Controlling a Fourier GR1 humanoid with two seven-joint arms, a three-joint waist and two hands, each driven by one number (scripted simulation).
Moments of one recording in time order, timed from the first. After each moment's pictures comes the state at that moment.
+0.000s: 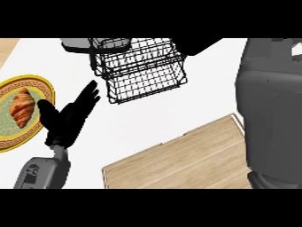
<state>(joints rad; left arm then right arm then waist) -0.19 0.10 -0.04 -1.47 0.11 -0.07 0.25 -1.17 -0.02 -0.08 -1.60 0.82 0.46 0.87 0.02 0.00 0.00</state>
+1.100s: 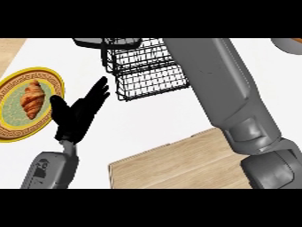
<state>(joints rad) -0.24 0.07 -0.07 -1.46 0.09 -0.08 0.25 -1.40 0.00 -0.12 -0.71 0.58 -0.25 0.51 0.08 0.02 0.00</state>
